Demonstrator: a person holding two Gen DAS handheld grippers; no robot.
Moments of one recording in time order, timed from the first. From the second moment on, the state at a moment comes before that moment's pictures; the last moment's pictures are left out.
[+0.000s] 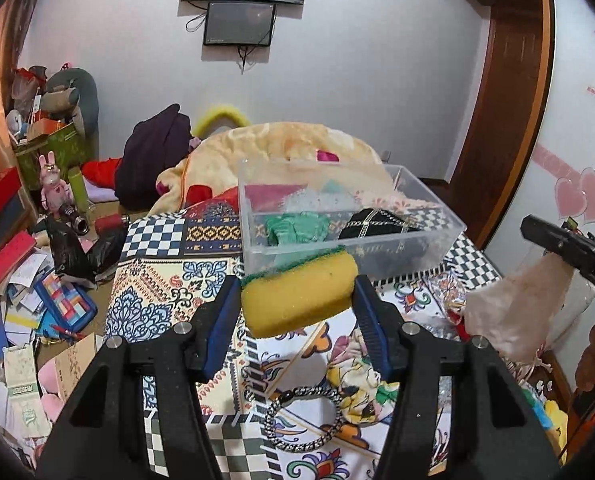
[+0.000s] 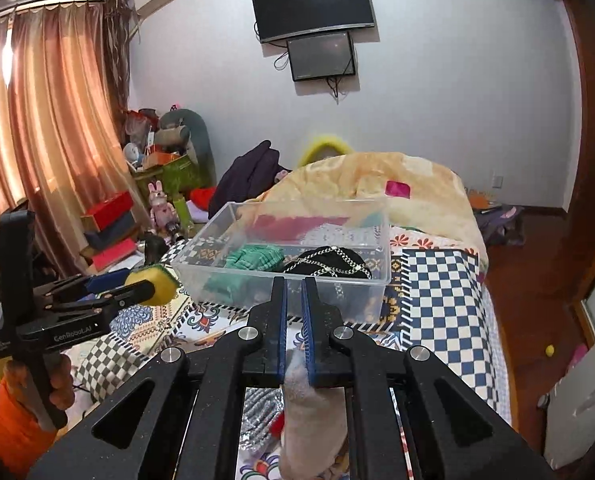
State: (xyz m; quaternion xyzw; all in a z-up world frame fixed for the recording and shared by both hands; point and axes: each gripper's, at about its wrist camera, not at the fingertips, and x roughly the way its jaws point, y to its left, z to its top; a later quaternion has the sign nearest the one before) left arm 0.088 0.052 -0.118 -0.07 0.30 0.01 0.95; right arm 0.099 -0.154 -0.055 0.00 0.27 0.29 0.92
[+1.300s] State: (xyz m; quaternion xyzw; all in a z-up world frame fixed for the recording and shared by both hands) left arm 0.103 0.035 -0.104 -0.05 0.29 -0.01 0.96; right arm 0.110 -0.169 -0.055 0.01 0.28 0.28 0.92
